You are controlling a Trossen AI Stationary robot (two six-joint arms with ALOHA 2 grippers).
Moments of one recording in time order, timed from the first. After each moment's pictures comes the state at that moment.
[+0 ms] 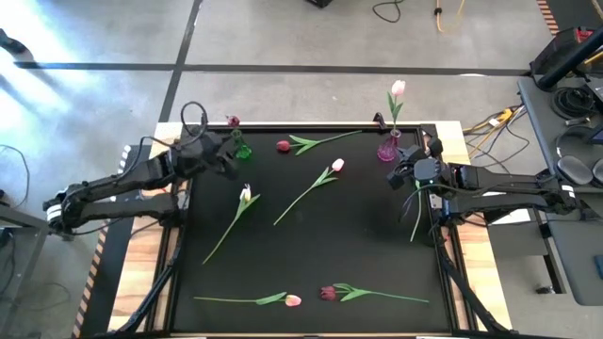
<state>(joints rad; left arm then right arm) 0.41 0.71 0.57 -0.23 -0.42 -0.01 -0.13 0.68 0.55 -0.49 0.81 0.13</state>
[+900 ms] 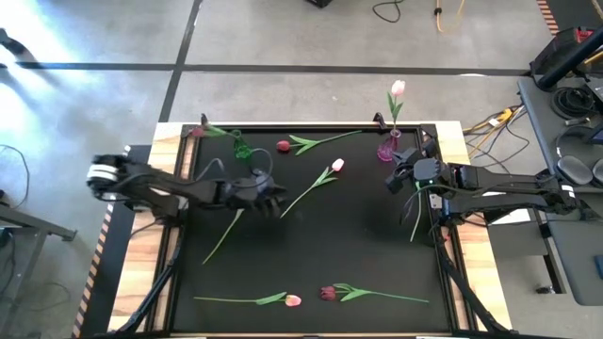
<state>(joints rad) 0.00 1.39 0.56 0.37 -0.29 -0.38 -0.13 0.68 0.55 -0.49 0.70 0.16</state>
